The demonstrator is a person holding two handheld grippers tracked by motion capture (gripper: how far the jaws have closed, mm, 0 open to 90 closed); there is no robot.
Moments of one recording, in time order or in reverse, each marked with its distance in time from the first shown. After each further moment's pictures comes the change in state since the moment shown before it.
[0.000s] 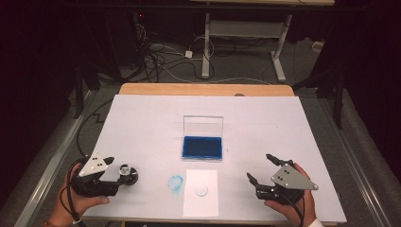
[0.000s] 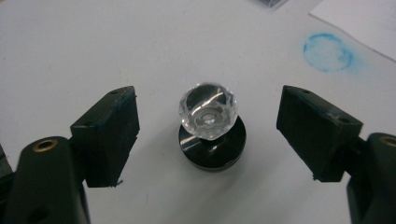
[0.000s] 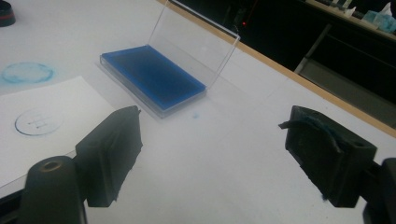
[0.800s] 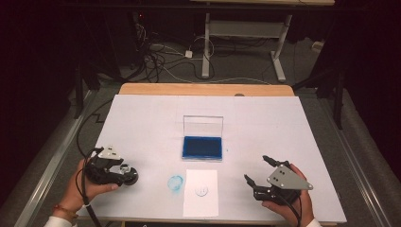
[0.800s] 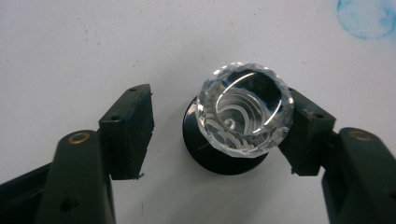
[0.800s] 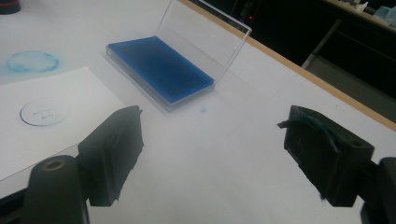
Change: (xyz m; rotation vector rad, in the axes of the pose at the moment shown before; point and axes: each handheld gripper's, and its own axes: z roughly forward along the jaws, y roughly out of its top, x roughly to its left) left arm 0.025 0.013 0.042 0.191 -0.116 -0.023; right arm 0.005 -0.001 0.005 0.025 0.020 -0.022
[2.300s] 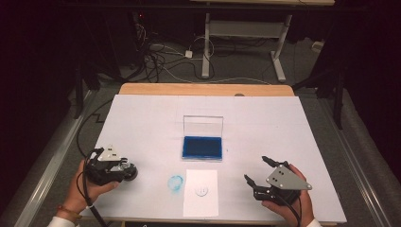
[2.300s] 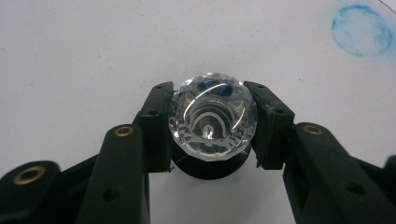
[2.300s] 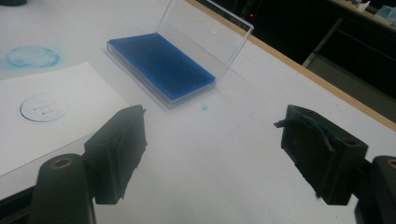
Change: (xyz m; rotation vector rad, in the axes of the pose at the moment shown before) left arm -0.010 0.001 -0.006 -0.073 0.070 0.023; right arm 0.001 0.000 0.000 0.012 0.000 -0.009
